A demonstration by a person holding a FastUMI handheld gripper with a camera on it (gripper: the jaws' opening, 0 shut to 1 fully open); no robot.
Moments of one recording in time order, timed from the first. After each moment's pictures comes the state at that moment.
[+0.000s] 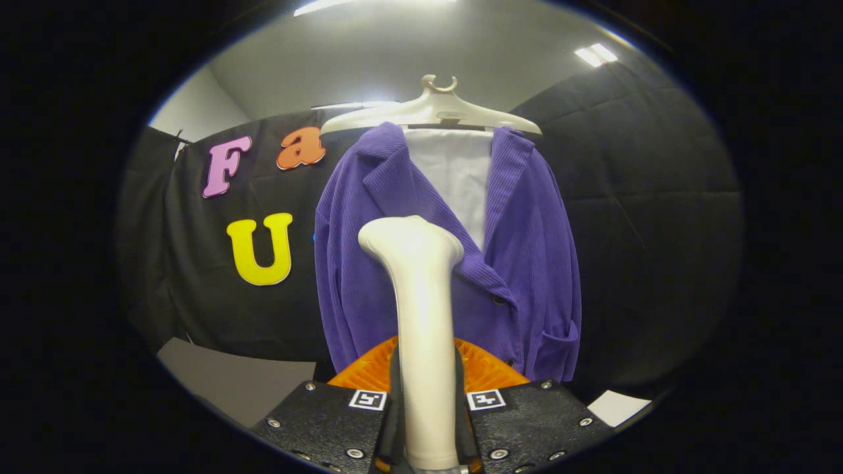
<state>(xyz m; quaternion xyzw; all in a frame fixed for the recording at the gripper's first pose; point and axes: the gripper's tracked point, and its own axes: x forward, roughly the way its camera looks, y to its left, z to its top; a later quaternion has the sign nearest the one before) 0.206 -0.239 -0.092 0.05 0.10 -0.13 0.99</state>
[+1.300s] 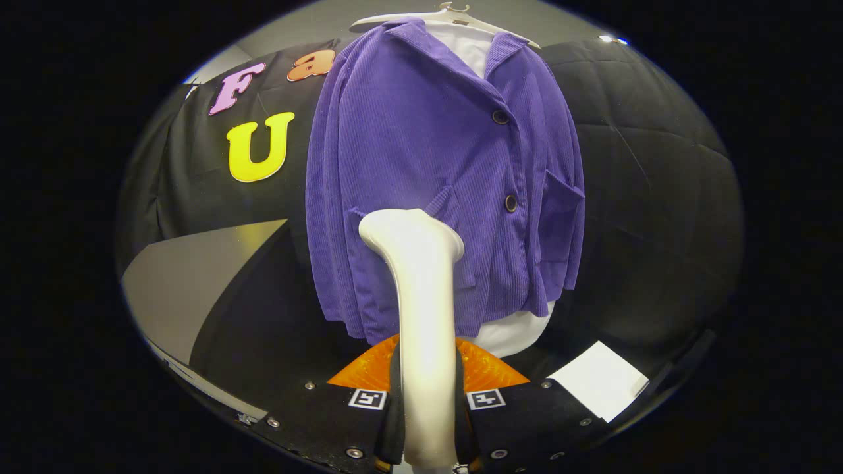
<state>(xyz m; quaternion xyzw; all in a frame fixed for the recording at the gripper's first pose) 0.134 -0.221 -0.293 0.02 0.26 -0.13 0.96</state>
